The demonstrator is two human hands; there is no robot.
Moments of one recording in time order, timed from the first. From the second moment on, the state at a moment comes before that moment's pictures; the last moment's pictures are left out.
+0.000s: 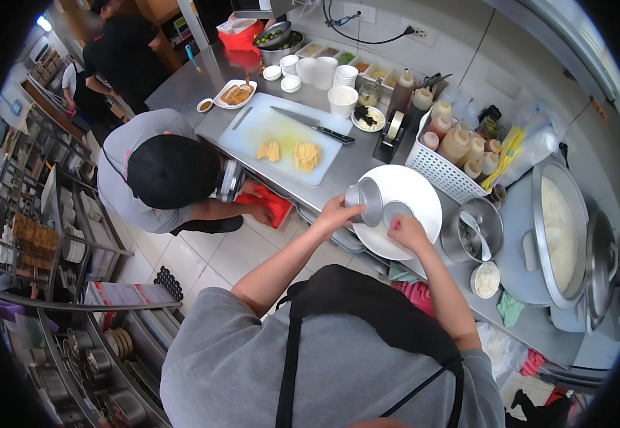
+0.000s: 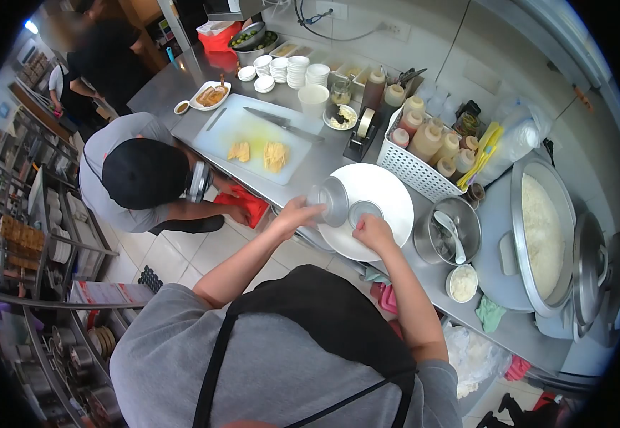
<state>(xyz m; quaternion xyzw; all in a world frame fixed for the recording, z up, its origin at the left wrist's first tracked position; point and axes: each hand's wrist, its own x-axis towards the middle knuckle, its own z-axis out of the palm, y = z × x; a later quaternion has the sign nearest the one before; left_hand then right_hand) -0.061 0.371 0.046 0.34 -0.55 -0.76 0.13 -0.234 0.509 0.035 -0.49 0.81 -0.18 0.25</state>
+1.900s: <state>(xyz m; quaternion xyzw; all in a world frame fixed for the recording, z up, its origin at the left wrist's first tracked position) -0.078 0.384 0.011 0.19 -0.37 -0.91 -0.03 -0.237 0.546 0.057 -0.24 0.79 -0.51 0.24</state>
